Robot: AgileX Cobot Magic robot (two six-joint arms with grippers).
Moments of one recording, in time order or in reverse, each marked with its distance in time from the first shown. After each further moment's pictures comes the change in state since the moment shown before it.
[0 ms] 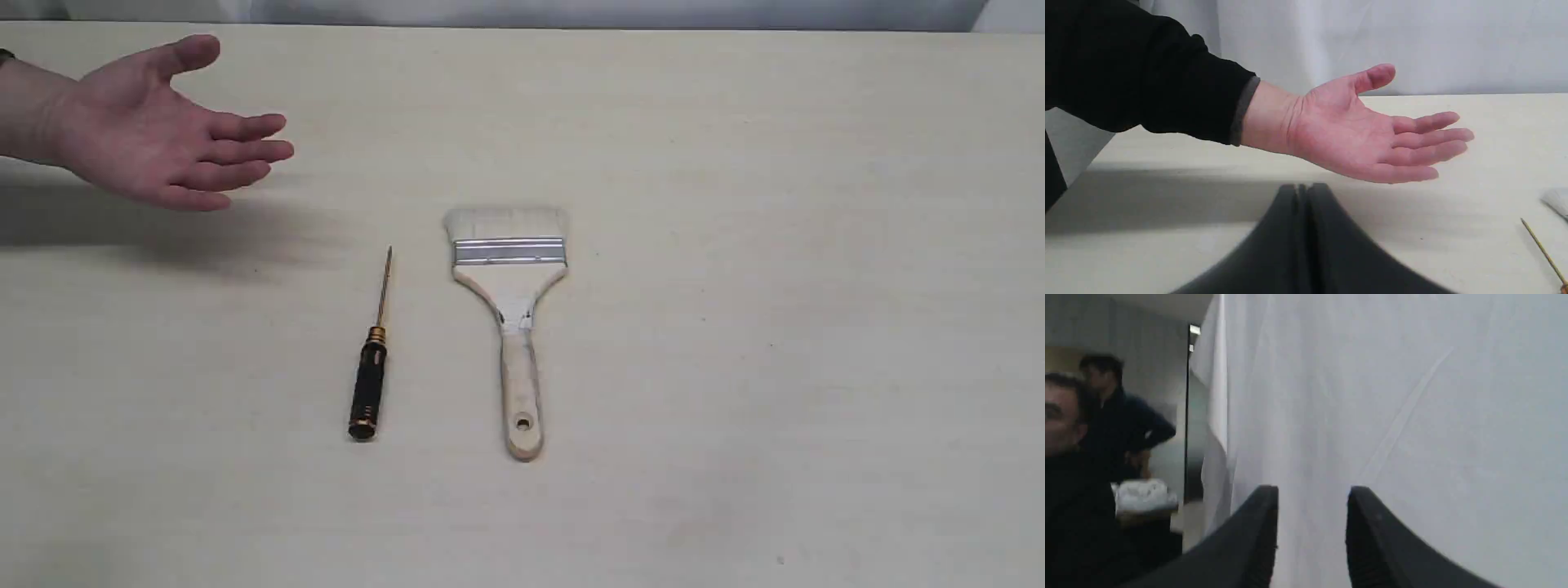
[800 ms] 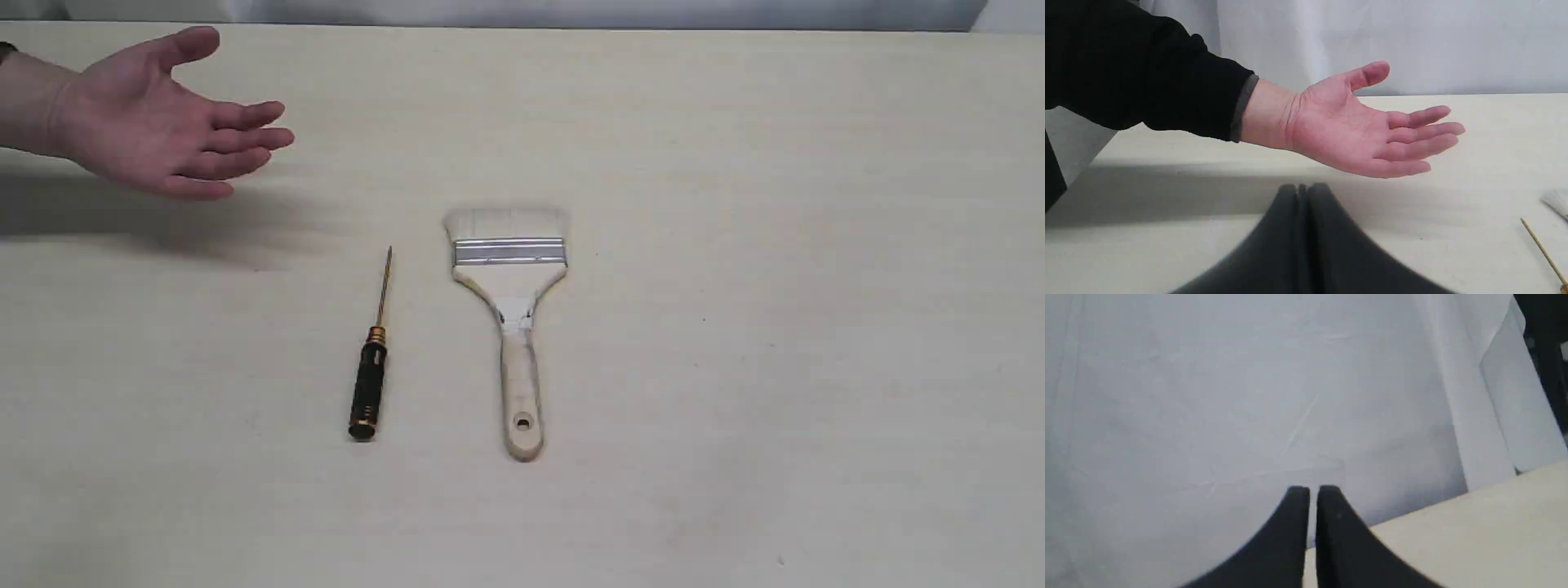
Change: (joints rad) left arm 0.000 0.000 0.000 0.000 0.000 0.000; right arm -0.239 -0.515 0.686 1.360 0.378 -1.132
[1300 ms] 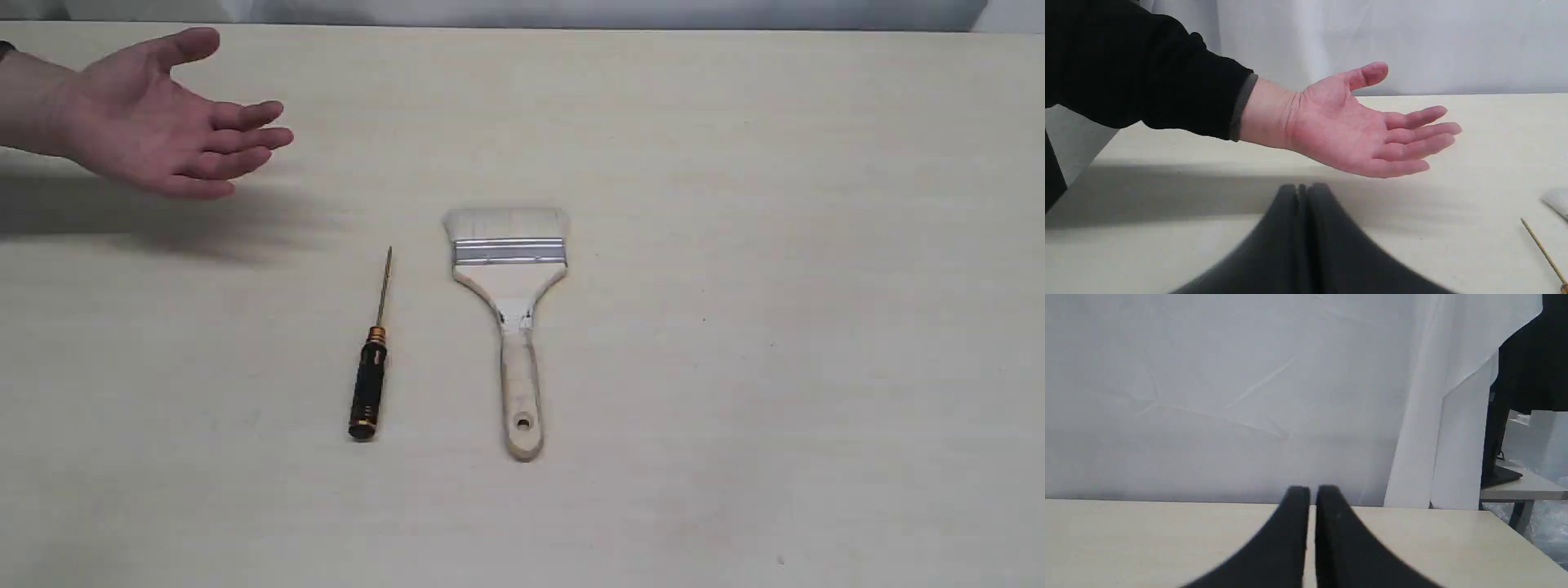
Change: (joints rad) left arm 0.000 0.000 0.000 0.000 0.000 0.000; right arm 0.000 0.000 0.000 0.000 0.060 -0.449
